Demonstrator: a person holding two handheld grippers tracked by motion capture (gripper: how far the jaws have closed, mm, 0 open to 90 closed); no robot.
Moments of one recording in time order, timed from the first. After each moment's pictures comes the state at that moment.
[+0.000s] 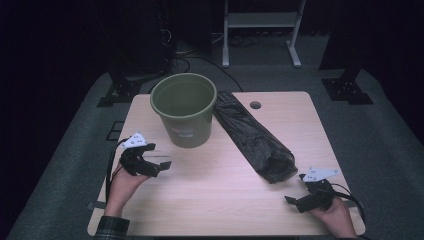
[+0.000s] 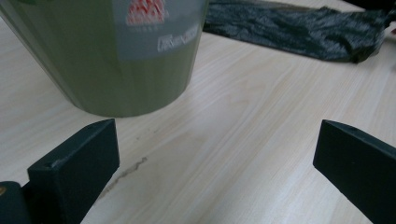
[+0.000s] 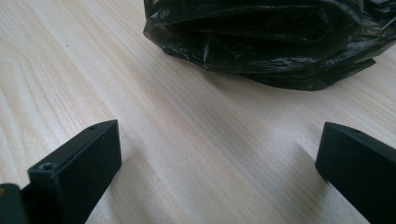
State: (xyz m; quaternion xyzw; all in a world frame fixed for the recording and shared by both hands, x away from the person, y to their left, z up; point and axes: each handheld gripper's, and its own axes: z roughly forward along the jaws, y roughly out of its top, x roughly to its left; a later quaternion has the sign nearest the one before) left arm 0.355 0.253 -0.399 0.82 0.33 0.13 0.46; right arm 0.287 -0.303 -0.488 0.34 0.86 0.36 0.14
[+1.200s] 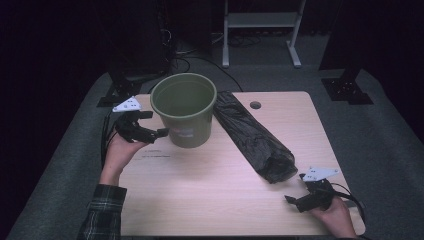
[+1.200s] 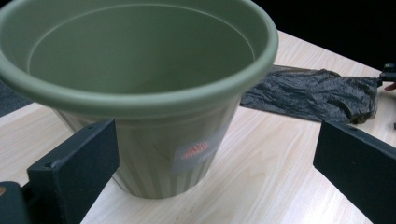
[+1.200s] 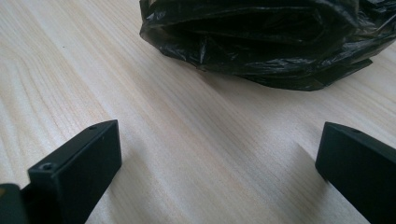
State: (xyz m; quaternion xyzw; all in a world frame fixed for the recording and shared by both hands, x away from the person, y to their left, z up) left arm 0.403 0.248 -0.324 0.80 0.31 0.15 0.48; right arm 0.287 -0.303 -0.489 0.34 0.86 0.36 0.14
